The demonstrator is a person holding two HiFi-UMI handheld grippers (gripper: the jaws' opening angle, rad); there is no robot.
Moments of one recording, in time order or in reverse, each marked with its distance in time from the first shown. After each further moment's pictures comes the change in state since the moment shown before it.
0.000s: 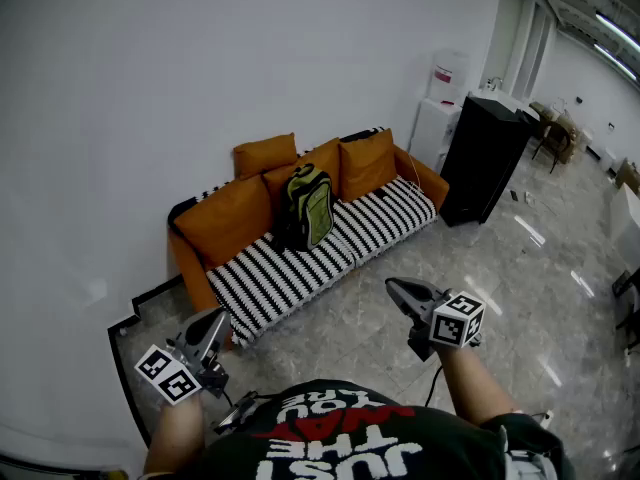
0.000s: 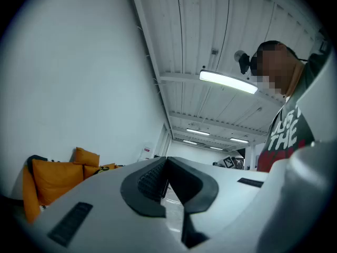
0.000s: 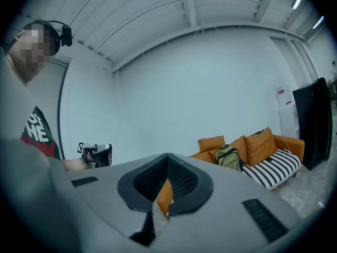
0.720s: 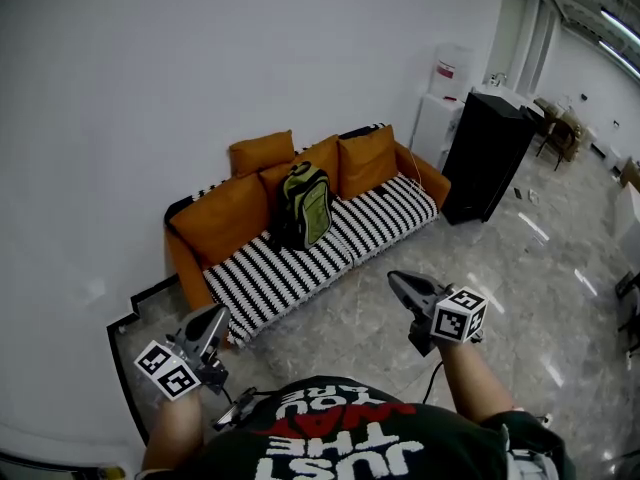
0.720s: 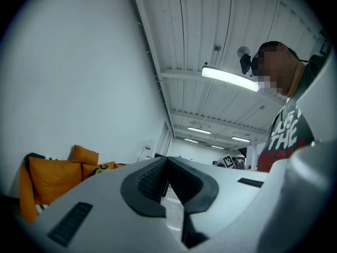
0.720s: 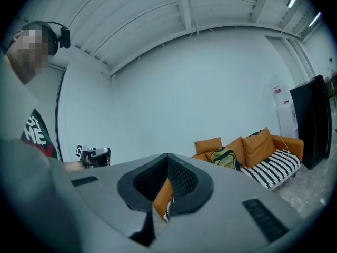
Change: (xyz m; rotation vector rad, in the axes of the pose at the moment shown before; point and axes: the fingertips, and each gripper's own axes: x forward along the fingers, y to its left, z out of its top) left arm 0.037 -0.002 -0.012 -0.003 0.019 0.014; right arm -0.006 -0.043 0.014 0.018 -0.021 -0.007
